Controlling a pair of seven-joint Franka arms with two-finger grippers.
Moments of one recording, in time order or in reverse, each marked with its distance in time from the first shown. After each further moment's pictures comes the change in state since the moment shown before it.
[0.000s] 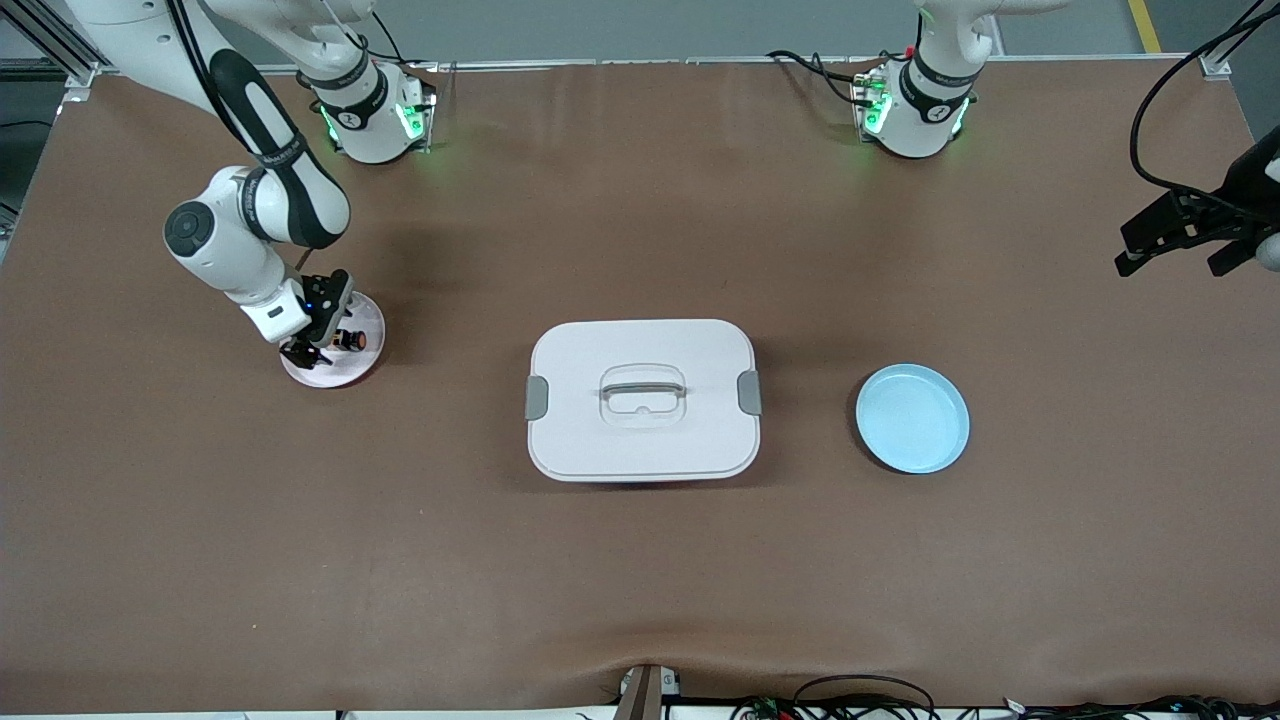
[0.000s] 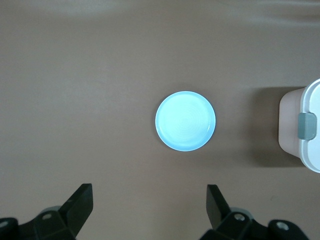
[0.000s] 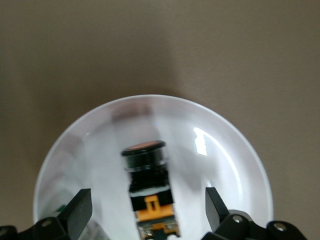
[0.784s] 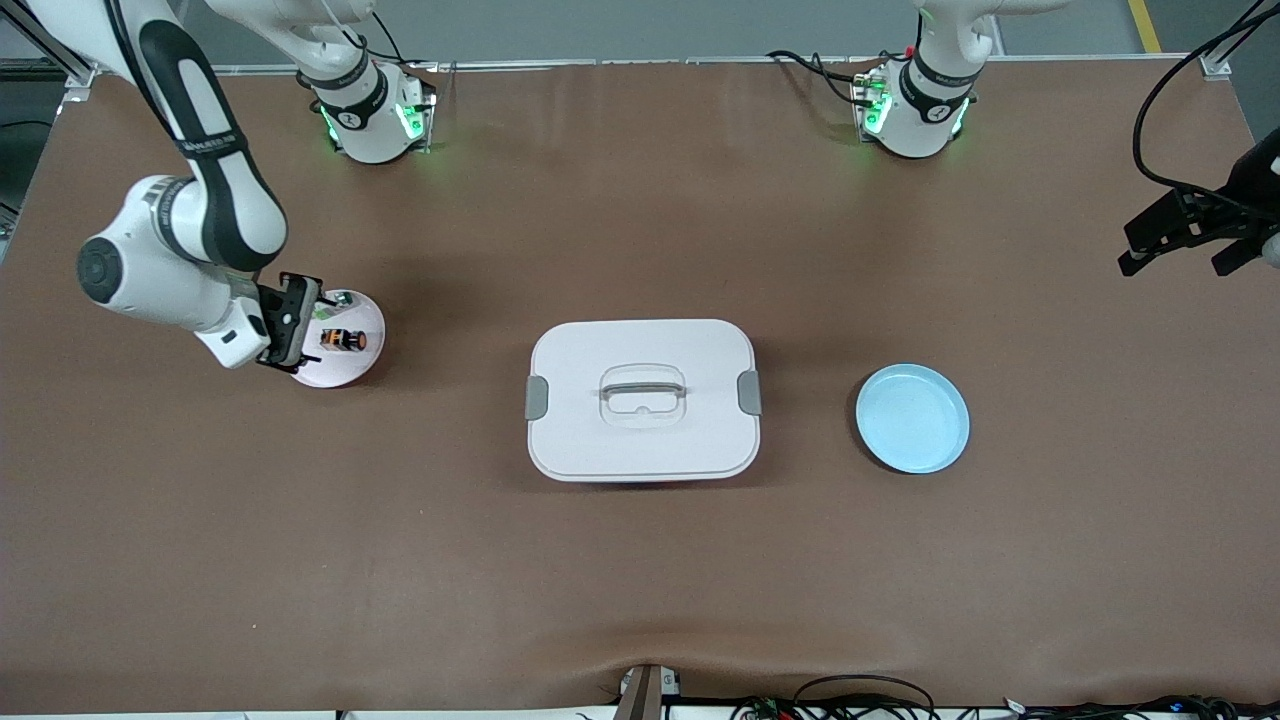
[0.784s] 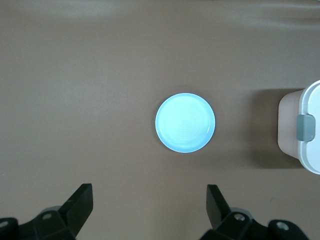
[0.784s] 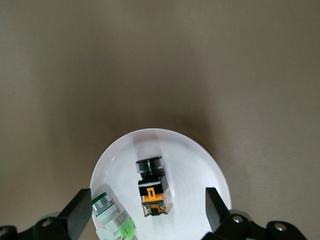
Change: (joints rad) left arm 0.000 0.002 0.000 0.008 0.000 0.000 0.000; right arm -0.029 -0.063 -0.022 0.320 0.039 -0.569 -0.005
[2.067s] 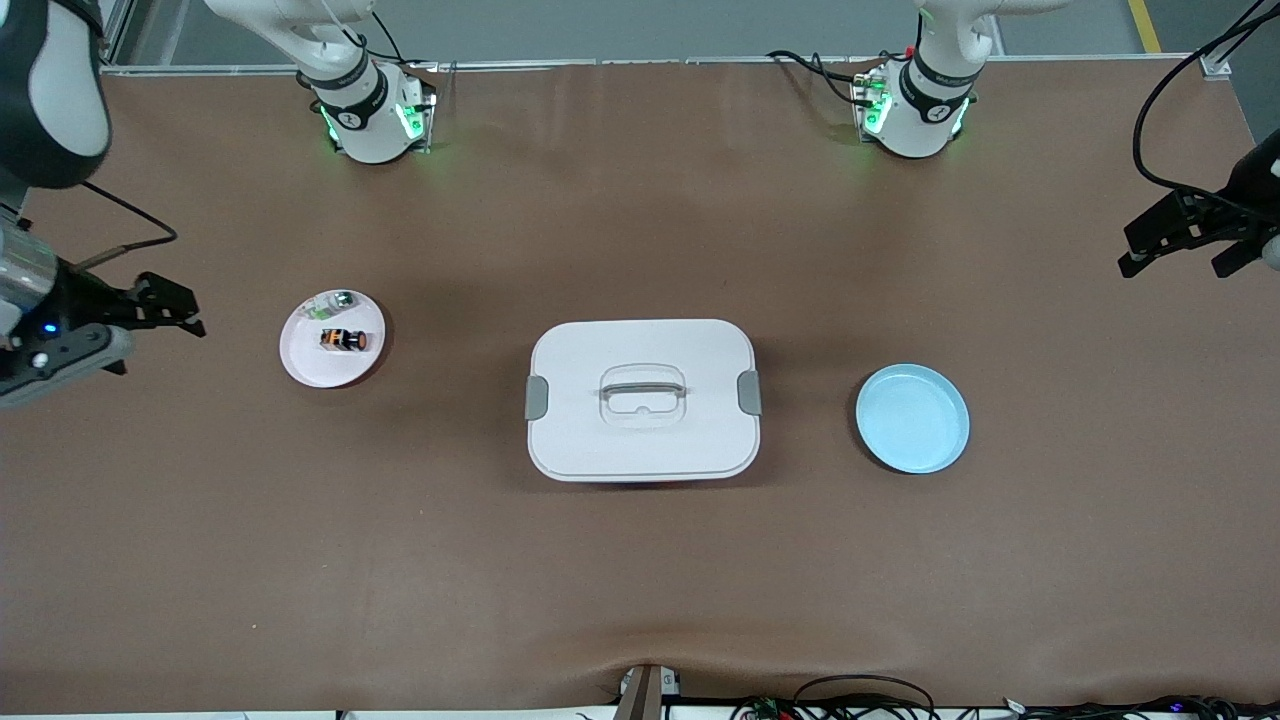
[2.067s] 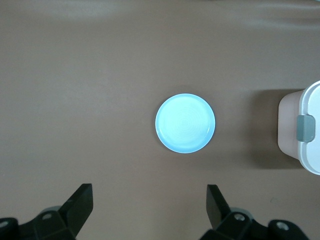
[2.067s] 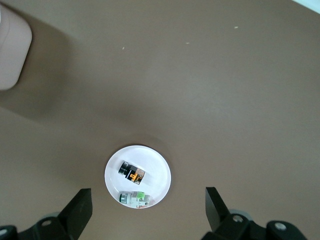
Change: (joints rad) left arm 0.000 0.003 0.000 0.005 0.000 0.000 0.001; right arm 0.028 -0.006 0.000 0.719 -0.238 -0.509 1.089
